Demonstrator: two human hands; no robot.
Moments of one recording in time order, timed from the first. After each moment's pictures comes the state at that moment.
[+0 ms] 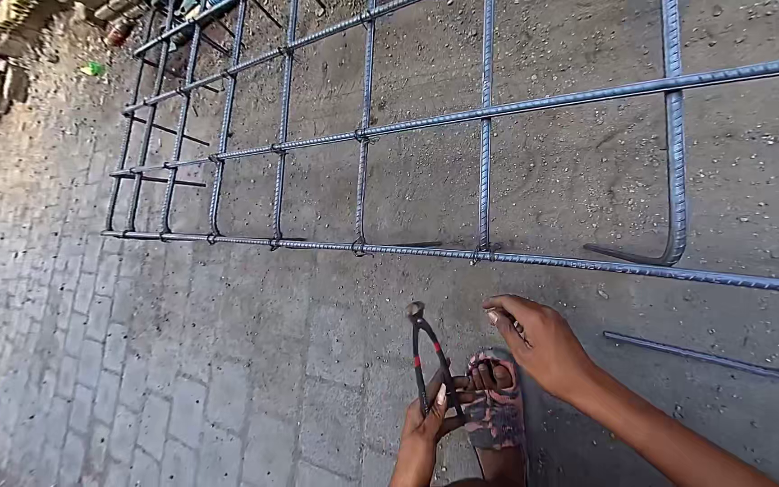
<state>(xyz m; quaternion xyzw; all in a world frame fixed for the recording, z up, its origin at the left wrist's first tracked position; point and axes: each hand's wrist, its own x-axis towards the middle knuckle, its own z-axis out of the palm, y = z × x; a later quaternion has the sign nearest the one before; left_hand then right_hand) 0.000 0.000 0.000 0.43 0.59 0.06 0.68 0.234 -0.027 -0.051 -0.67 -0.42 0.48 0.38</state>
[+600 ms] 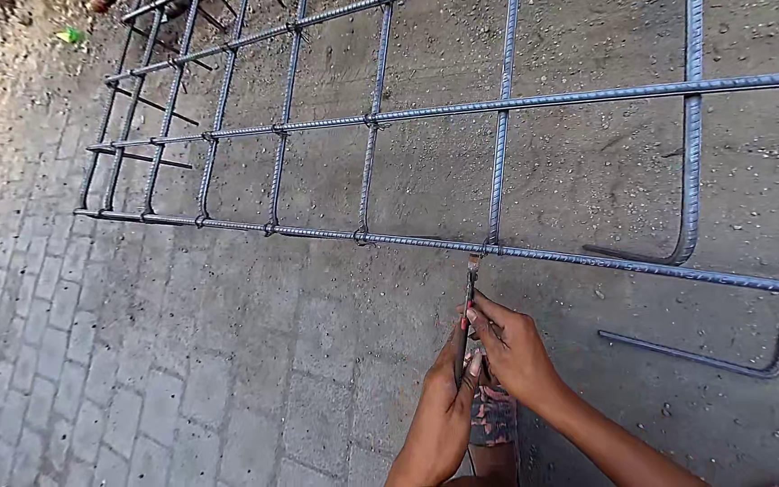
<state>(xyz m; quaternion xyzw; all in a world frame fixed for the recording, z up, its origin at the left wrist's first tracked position) 0.056 0.023 0.024 0.69 0.48 0.01 0.54 0.187 -0.014 -0.035 -0.63 -0.28 0.51 0.51</state>
